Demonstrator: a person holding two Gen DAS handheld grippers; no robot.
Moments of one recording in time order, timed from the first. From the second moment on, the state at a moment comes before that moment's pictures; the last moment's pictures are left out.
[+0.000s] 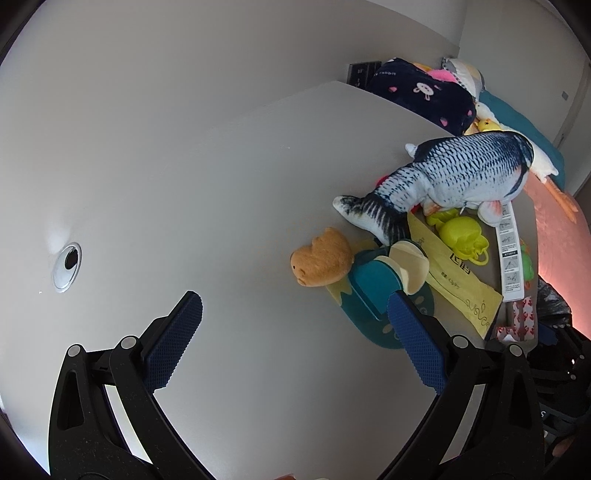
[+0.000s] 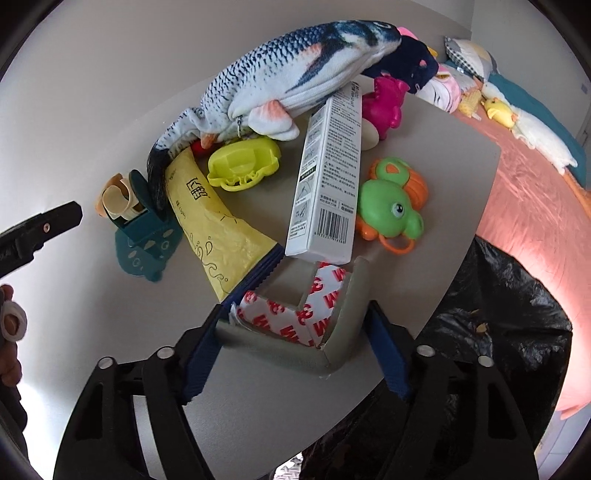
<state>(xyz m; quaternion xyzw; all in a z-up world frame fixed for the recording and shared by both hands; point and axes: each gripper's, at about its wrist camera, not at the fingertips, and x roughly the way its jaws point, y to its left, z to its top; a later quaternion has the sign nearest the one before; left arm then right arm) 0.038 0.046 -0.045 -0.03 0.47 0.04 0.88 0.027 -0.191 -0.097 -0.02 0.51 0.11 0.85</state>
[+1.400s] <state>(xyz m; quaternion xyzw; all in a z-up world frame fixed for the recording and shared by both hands) 0.043 0.057 -0.038 -0.04 0.46 0.03 0.88 0.013 -0.203 -0.077 0.02 0.48 0.15 0.87</state>
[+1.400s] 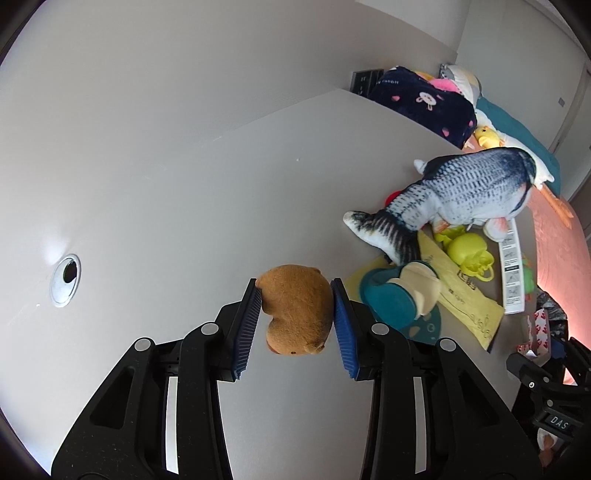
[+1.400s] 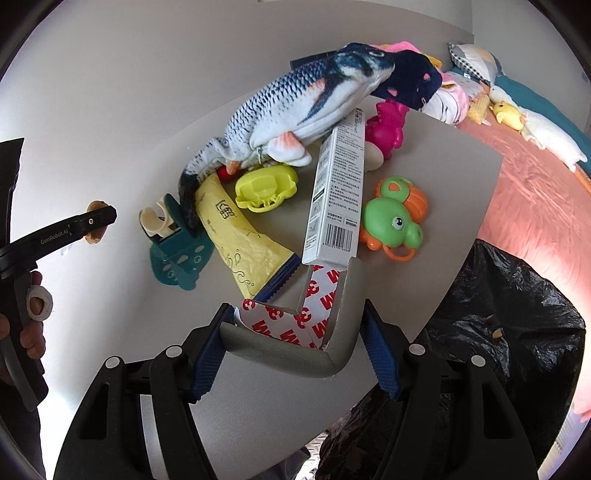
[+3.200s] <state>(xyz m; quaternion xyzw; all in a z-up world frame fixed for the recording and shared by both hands) 0.008 -0.258 0.001 0.08 0.43 -0.28 0.86 -0.087 -0.449 -0.035 0.16 0.38 -0.07 0.91</state>
